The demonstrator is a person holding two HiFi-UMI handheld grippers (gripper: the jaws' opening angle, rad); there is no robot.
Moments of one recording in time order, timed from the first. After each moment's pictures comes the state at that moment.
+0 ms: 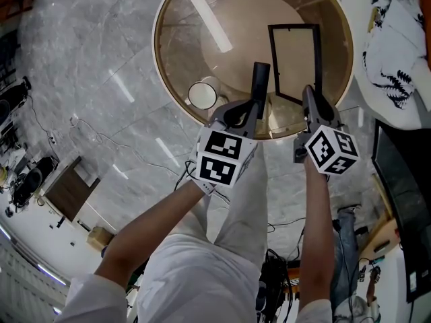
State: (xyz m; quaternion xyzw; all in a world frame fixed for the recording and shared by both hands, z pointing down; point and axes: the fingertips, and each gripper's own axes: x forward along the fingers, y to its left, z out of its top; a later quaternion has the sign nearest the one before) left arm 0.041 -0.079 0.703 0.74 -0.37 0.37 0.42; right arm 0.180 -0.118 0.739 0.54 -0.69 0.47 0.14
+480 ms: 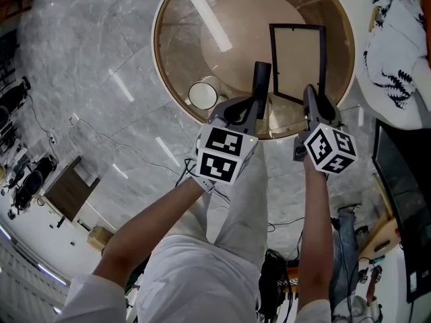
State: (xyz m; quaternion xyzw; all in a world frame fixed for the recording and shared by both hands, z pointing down) left arm 0.039 -0.083 0.711 0.75 -0.37 0.37 0.41; right arm 0.186 -0.113 0.753 0.56 -0.67 0.46 0.15
